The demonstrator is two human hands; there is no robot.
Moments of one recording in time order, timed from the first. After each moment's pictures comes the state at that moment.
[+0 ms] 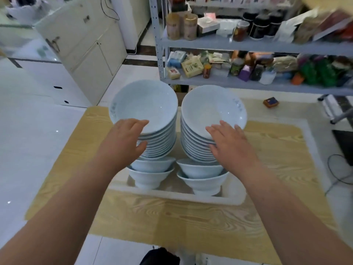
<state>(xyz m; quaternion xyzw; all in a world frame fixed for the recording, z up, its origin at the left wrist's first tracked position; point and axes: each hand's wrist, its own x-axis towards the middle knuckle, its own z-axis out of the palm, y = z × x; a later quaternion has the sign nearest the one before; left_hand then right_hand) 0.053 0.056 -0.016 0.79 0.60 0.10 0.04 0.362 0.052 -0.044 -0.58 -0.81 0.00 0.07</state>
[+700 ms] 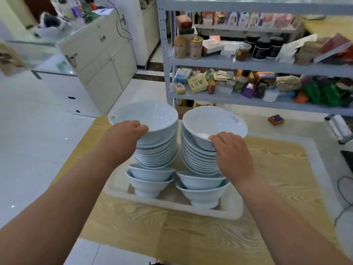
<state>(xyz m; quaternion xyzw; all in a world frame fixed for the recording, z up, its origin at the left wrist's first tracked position) 0.052 0.066 0.015 0.82 0.57 0.05 -0.07 0.370 0.060 -0.034 -0.53 -0.83 -0.06 0.18</state>
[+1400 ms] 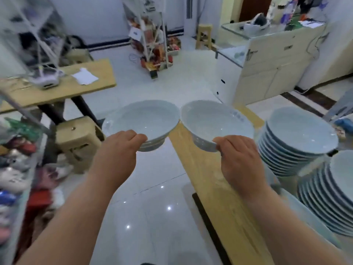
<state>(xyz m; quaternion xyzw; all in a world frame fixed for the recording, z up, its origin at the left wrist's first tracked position) -0.009 -0.365 0.032 0.41 0.89 0.07 -0.19 0.154 -0.105 -0.003 -0.06 -0.92 0.05 0.38</state>
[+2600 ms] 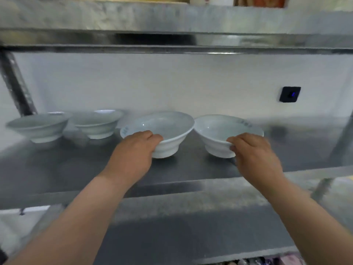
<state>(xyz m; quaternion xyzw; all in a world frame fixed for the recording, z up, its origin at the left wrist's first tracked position) 0.031 -1.022 0.197 -0.38 0.85 -0.17 -0.32 -0.280 -0.949 0.172 0.67 -0.56 0.35 0.34</state>
